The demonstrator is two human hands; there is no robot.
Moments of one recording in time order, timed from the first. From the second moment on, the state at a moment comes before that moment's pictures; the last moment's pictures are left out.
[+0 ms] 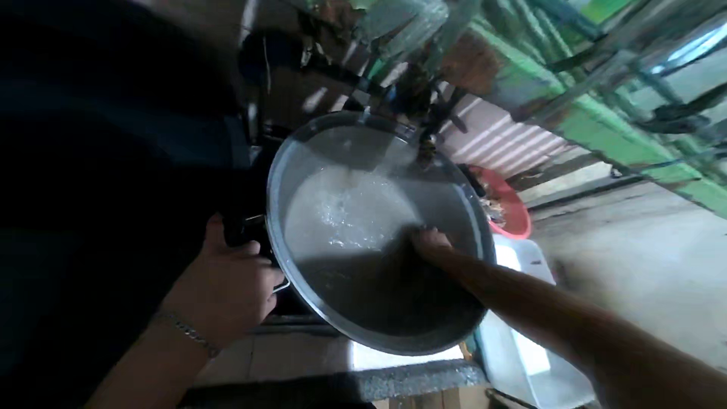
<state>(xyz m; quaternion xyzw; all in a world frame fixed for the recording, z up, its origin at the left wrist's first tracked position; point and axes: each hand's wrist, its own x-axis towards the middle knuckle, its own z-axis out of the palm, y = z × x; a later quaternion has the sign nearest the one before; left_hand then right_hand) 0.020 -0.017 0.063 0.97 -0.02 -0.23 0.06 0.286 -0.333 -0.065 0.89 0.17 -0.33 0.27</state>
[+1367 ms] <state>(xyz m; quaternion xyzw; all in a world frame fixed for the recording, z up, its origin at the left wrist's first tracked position) 0.001 -0.004 -0.004 1.00 -0.04 -0.01 0.04 0.203 -0.186 -0.097 0.91 0.28 -0.30 0.10</state>
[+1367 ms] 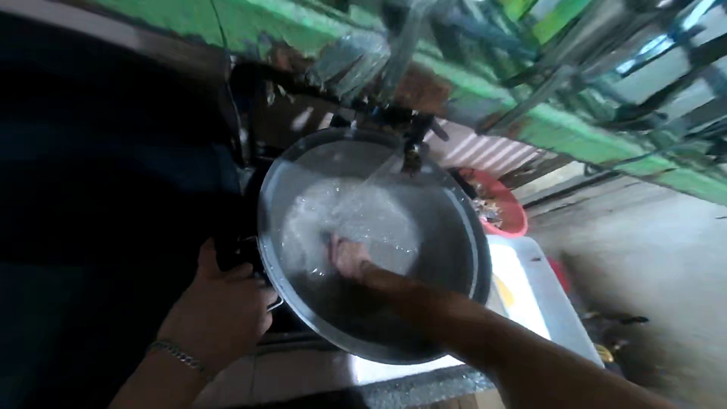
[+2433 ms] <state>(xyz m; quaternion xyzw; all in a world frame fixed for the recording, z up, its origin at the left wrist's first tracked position) 0.005 -0.005 -0.002 0.99 -0.05 -0.07 0.09 0.133 -0.213 -0.054 0.80 0.41 -0.44 0.01</state>
